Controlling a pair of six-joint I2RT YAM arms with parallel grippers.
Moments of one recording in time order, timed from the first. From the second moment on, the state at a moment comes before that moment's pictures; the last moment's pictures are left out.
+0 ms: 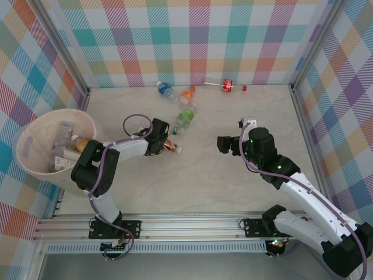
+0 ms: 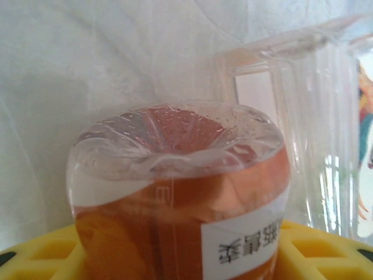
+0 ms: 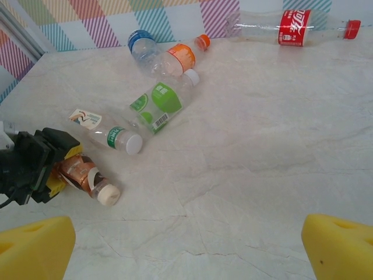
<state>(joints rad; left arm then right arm) -0.47 1.77 1.00 -0.22 -0.27 -1.47 0.57 0.89 0.78 -0.36 0.08 0.32</state>
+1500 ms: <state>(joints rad) -0.47 1.10 1.64 -0.93 -0.40 -0.52 0.59 0.96 0.78 -0.18 -0.30 0.23</state>
